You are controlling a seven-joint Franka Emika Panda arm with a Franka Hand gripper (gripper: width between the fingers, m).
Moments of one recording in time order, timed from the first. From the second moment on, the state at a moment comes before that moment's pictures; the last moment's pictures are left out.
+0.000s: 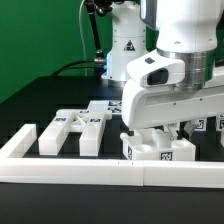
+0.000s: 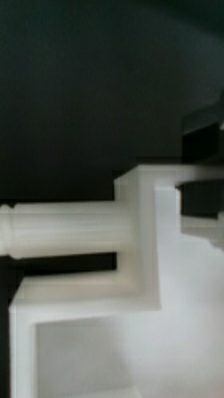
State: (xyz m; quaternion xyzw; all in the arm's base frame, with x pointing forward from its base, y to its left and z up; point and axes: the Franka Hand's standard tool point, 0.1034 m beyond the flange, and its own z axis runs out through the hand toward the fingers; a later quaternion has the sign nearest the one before) arm 0.599 0.052 0.018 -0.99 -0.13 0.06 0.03
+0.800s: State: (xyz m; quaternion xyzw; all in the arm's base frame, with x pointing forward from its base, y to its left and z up) arm 0.604 0.063 0.017 -0.99 -0.10 0.06 0.03
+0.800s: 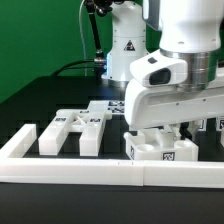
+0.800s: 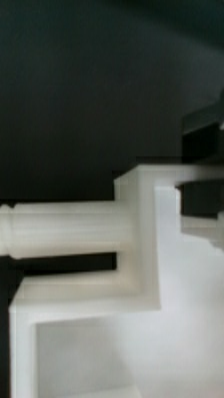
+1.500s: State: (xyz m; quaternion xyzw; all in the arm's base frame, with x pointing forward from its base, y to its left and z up) arm 0.628 0.103 0.018 -1.00 0.00 0.04 0.02
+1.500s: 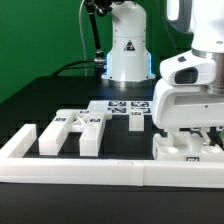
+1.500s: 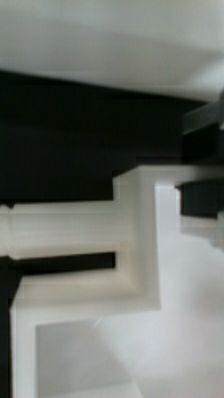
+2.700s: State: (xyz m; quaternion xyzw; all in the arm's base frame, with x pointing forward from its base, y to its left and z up) arm 0.650 0.081 0.025 -1.00 0.01 0.04 0.01
